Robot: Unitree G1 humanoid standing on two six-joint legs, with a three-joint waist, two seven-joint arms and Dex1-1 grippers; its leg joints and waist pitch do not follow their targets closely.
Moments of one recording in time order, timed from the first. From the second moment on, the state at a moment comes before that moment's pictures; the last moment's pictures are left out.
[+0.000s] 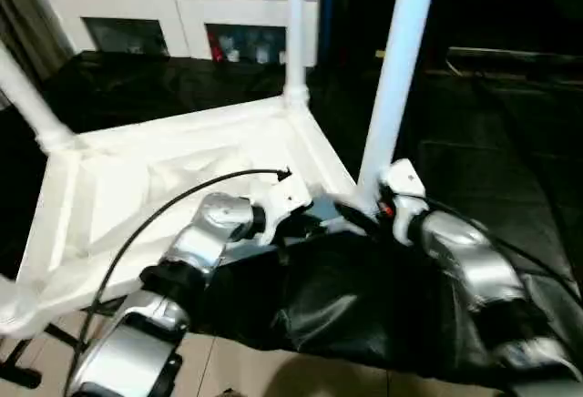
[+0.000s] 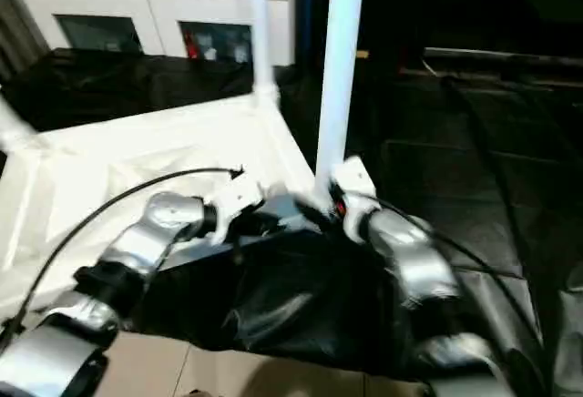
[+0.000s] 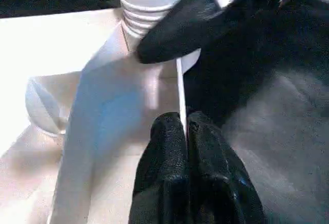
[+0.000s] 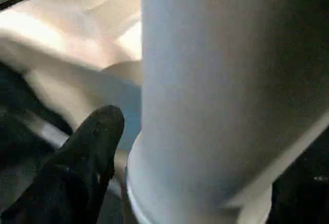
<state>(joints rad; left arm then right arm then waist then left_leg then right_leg) -0.67 0.18 -0.28 0.72 0.10 0.03 -1.08 -0.43 -0.33 0.10 0.46 0.09 0.14 0.82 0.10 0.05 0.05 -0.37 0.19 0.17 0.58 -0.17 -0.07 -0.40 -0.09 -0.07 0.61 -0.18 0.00</state>
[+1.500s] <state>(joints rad) -0.75 0.09 -0.25 0.84 0.14 0.06 -0.85 -0.53 -0.16 0.02 0.60 0.03 0.14 0.44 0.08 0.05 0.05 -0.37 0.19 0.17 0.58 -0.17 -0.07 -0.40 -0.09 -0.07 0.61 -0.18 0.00</state>
